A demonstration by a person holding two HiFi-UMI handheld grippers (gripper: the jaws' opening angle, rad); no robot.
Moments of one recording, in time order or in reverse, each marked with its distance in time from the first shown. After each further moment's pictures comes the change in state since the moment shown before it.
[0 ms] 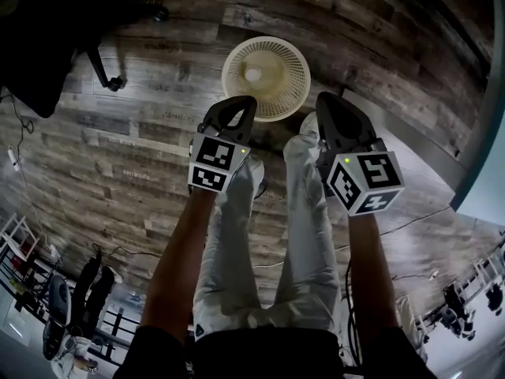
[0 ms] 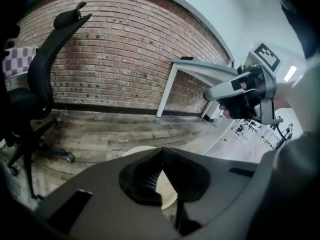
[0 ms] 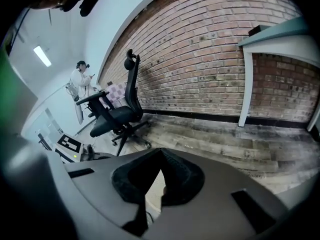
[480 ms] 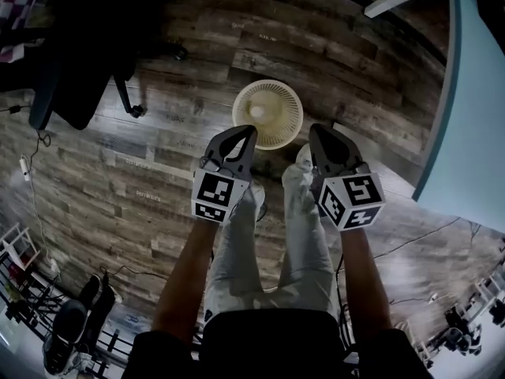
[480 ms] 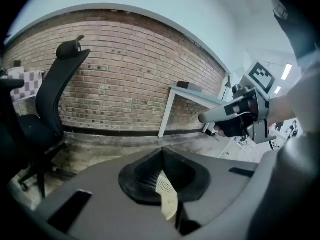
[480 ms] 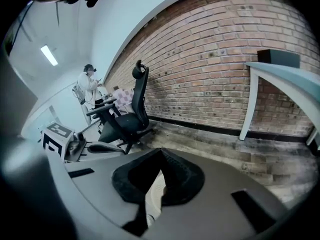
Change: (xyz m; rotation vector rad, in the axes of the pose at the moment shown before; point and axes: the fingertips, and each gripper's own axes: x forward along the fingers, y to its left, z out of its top) left arm -0.103 -0.021 0.120 0.034 -0.167 0.044; right arm -0.062 0.045 0.080 -0.052 -0.033 0.018
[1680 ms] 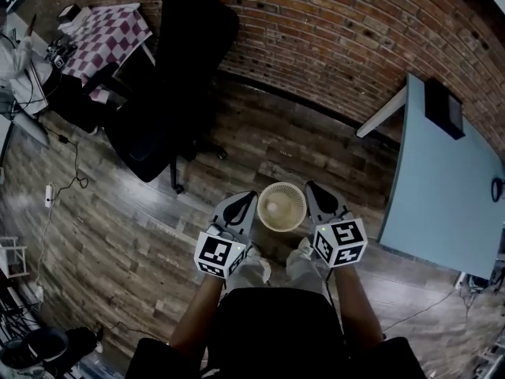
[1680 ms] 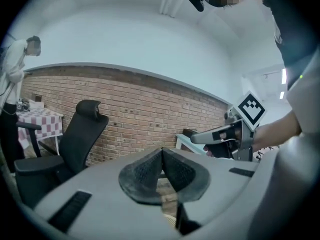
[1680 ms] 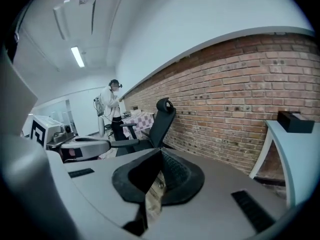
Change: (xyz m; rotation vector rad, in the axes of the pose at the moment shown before) left arm -0.236 -0.003 0.223 0.027 -0.384 0.121; right arm -0.123 0.155 0.212 -0.216 -0.244 0.079
